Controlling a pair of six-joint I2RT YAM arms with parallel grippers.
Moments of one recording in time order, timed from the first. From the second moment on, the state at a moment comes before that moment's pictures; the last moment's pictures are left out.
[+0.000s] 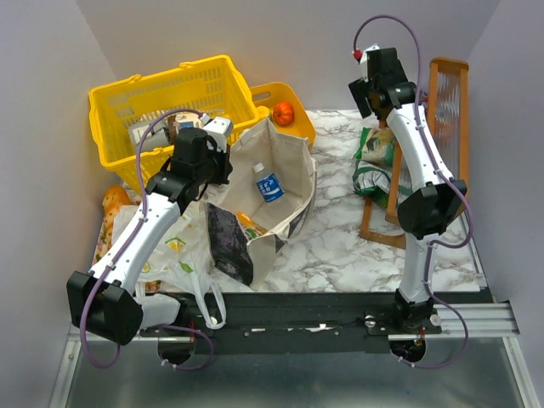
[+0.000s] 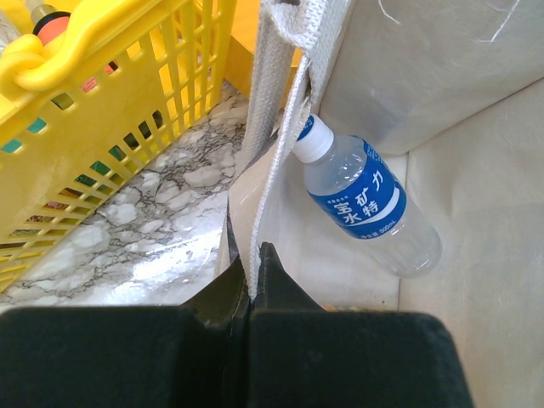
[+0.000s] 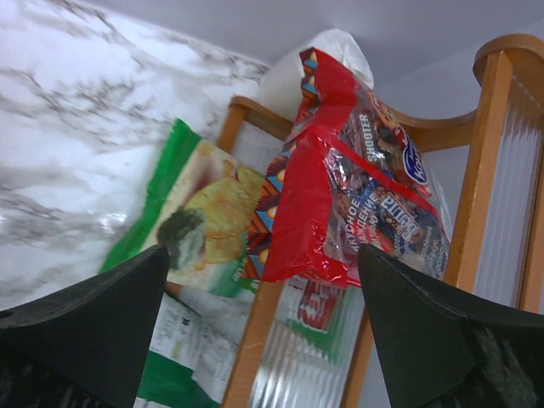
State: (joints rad) left arm -0.34 1.25 1.15 -0.43 0.13 -0.08; right arm 0.24 2.09 2.33 -0.85 0.45 -0.34
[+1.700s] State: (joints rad) left arm -0.38 1.26 1.14 -0.40 0.15 -0.09; right arm 0.54 1.63 2.28 -0.70 0.31 -0.54
